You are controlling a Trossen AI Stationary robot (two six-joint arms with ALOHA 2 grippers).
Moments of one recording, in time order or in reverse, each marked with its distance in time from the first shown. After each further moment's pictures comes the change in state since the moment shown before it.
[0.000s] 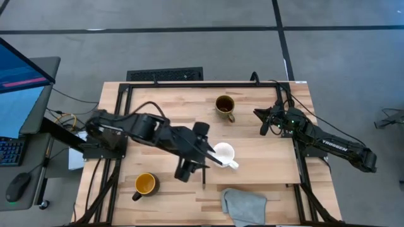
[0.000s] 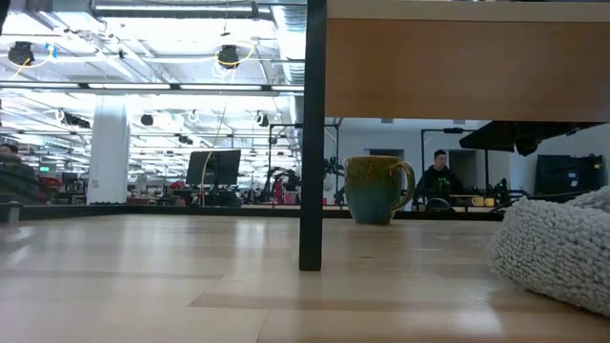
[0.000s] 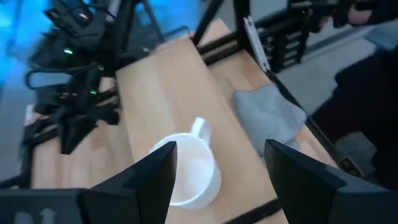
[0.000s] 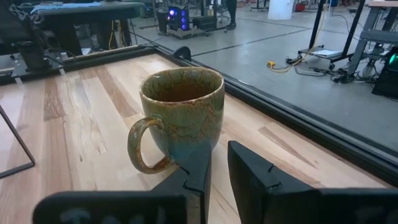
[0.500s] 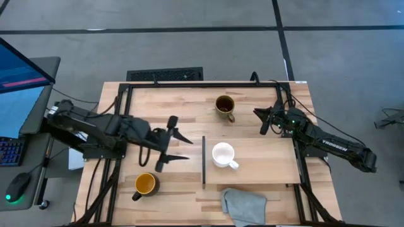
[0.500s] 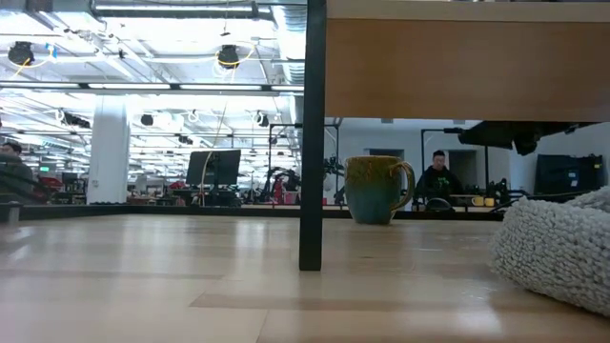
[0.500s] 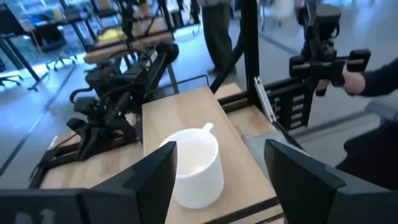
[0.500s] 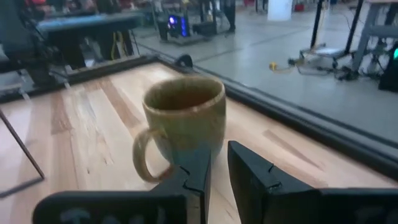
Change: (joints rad) left arm 0.005 -0.607 -1.010 0.798 -0.009 -0.043; right arm 0.000 -0.002 -0.001 0.036 -0.011 0.055
